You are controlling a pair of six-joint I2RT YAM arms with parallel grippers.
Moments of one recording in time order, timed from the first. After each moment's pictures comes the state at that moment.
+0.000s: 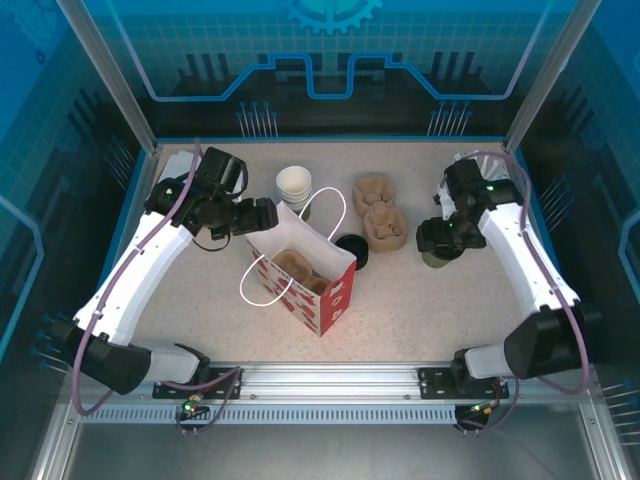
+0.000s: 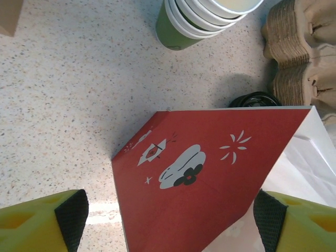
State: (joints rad) left arm -0.36 1.34 1.51 -1.22 0.07 -0.57; right arm 0.15 1.37 1.37 -1.33 0.00 0.10
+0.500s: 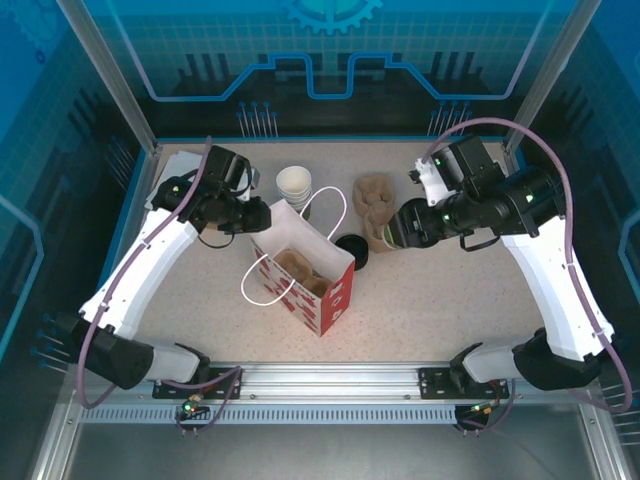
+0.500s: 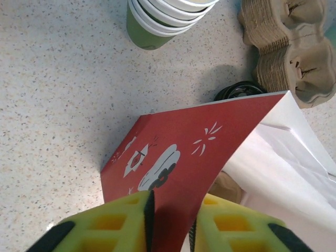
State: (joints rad) left arm -0.36 1.37 1.50 -1.15 0.14 -0.45; right arm 0.56 1.37 1.99 -1.65 -0.06 0.24
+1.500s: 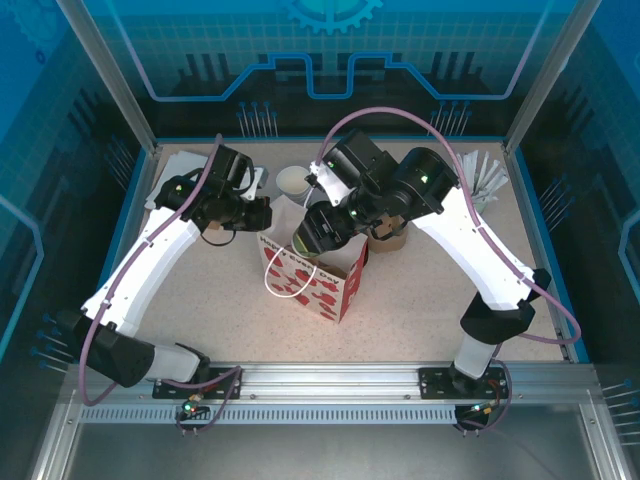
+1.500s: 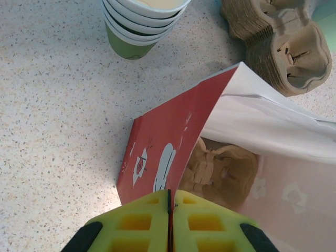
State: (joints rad) left arm -0.37 1.38 1.50 -1.12 0.17 -0.32; right arm 0.91 1.75 2.33 -1.58 -0.11 0.30
